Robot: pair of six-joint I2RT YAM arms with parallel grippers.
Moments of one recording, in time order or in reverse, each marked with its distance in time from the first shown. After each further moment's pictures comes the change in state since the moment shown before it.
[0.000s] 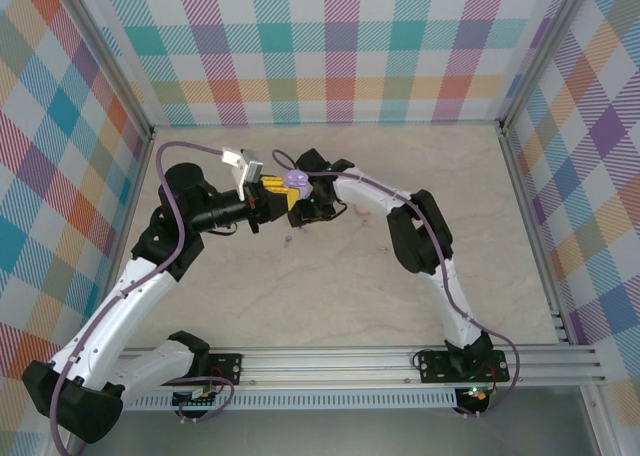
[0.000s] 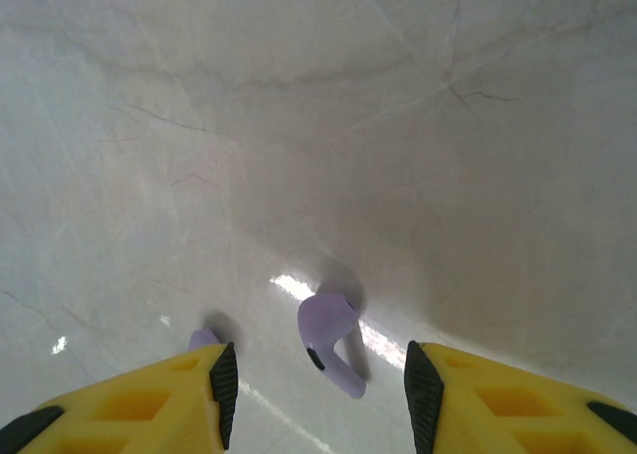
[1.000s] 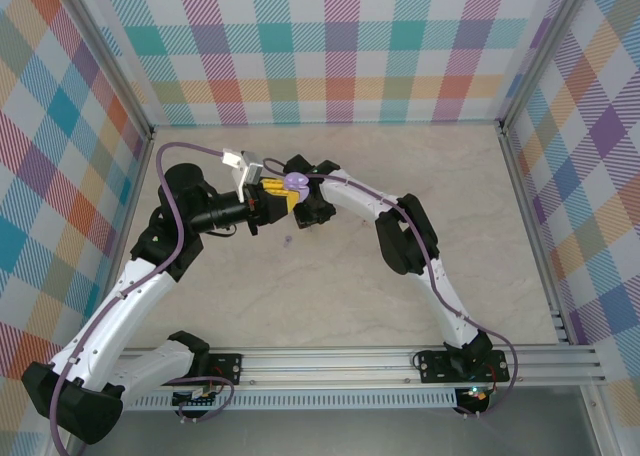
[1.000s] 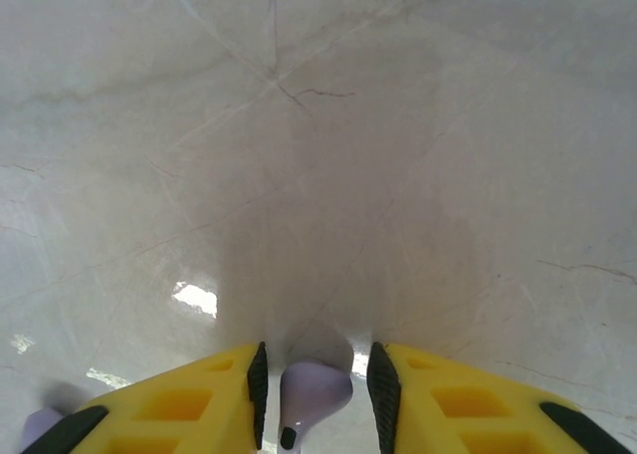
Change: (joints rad) left arm 0.003 -0.005 0.000 -0.018 0.025 0.004; right arm 0.036 0.092 0.146 -0.159 0.289 0.062
